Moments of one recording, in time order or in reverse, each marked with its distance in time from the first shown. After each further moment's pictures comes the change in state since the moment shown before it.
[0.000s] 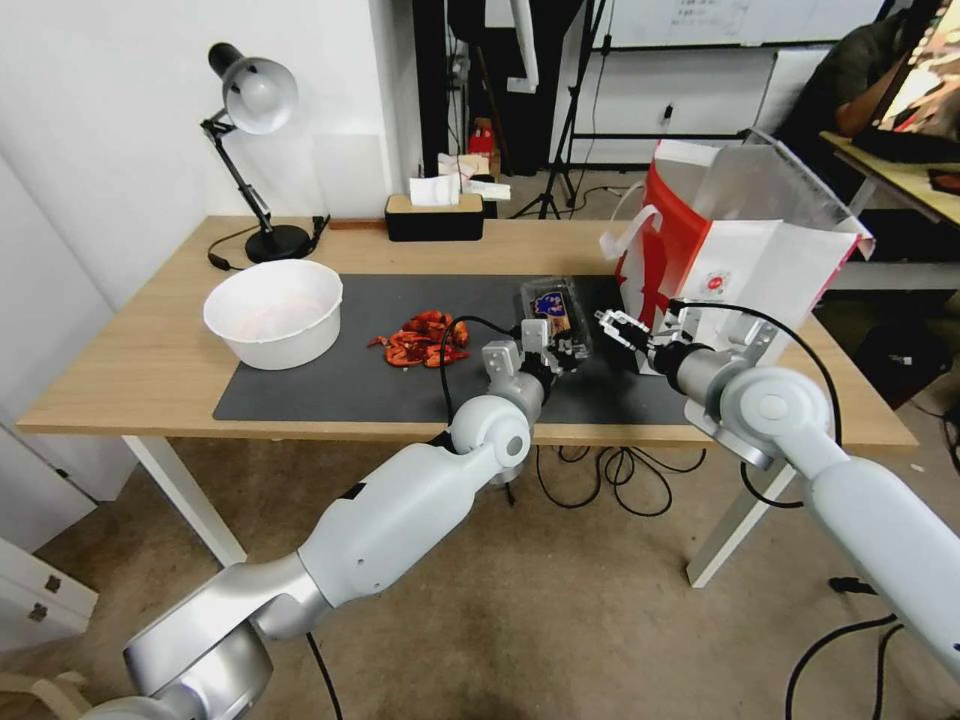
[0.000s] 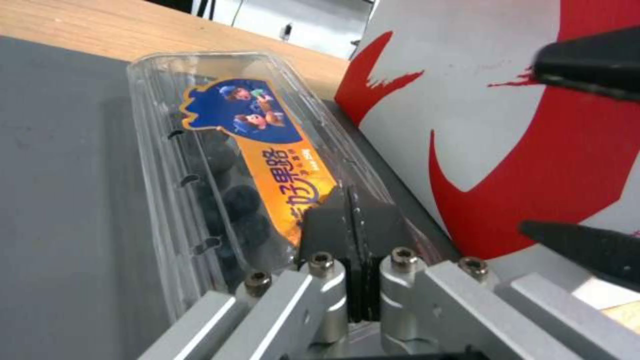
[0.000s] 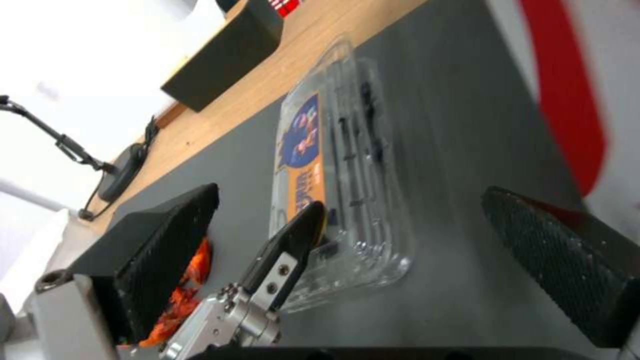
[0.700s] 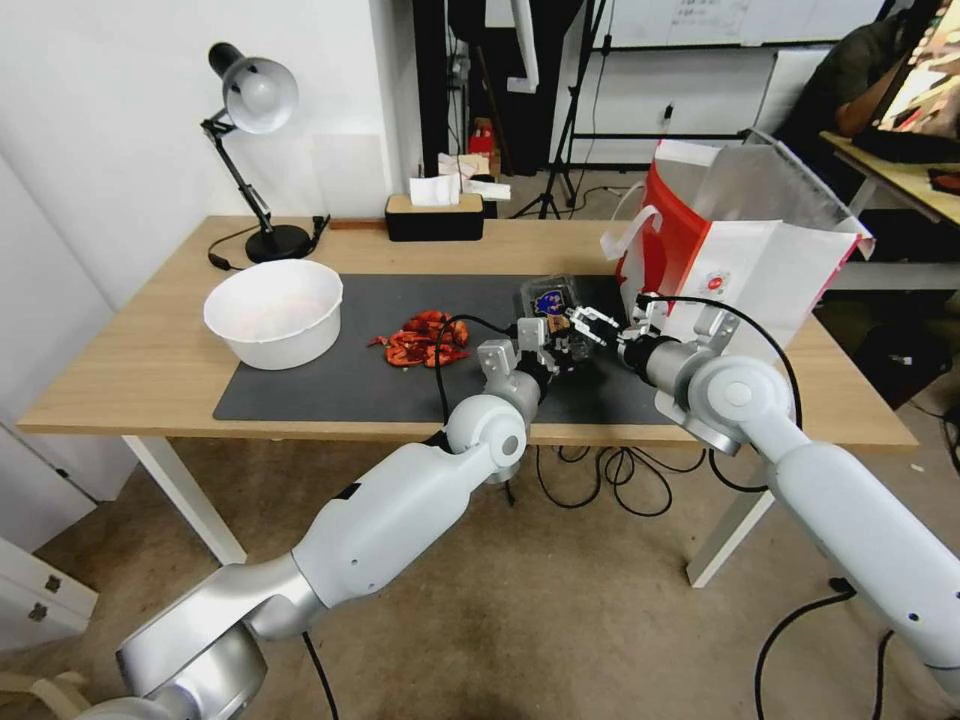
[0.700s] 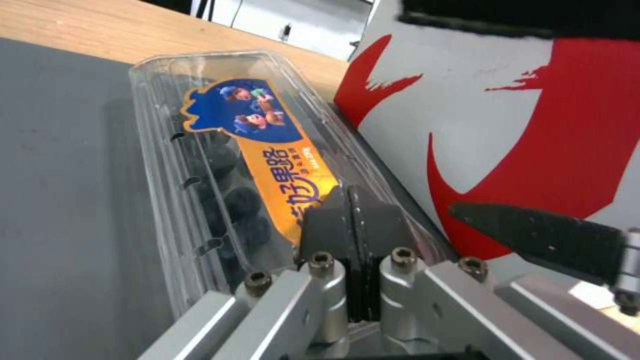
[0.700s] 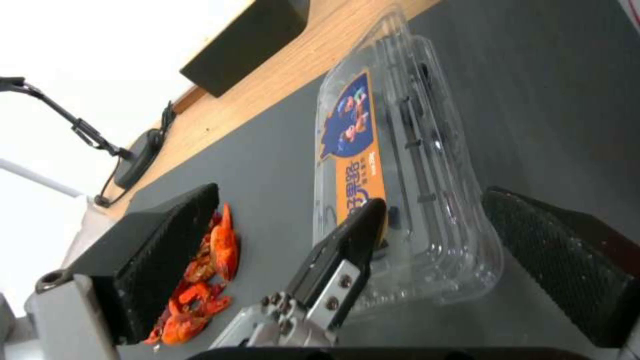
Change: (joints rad) left arm -0.002 0.007 0.003 -0.010 -0.009 0.000 -0.001; right arm 0.091 0.051 -0.080 -0.042 -0.006 -0.010 0.017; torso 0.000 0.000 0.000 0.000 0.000
